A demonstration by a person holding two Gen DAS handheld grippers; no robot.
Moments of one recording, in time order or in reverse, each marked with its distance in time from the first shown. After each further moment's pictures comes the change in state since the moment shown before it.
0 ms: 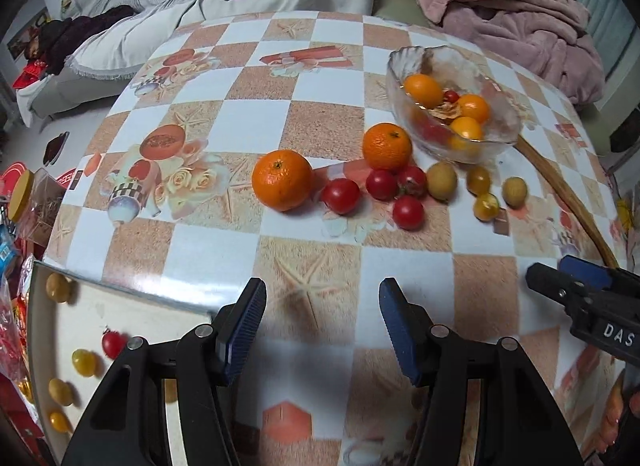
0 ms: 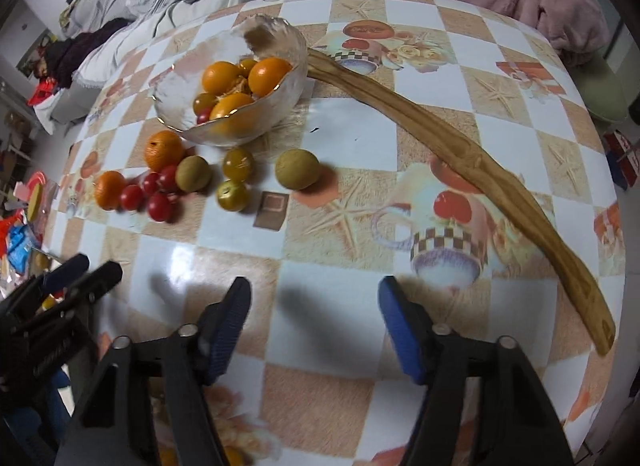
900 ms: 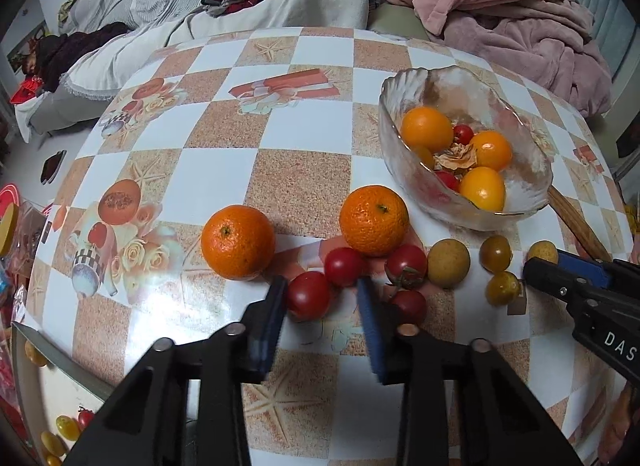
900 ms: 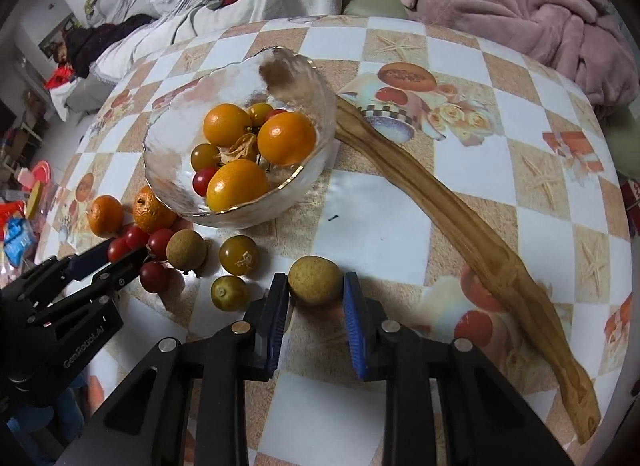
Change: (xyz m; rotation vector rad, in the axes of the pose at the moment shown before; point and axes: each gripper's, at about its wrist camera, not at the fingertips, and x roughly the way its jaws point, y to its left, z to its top) left arm 0.034 -0.019 0.042 0.023 -0.064 0.006; right arm 0.016 0.004 0.049 -0.083 -0.071 0.025
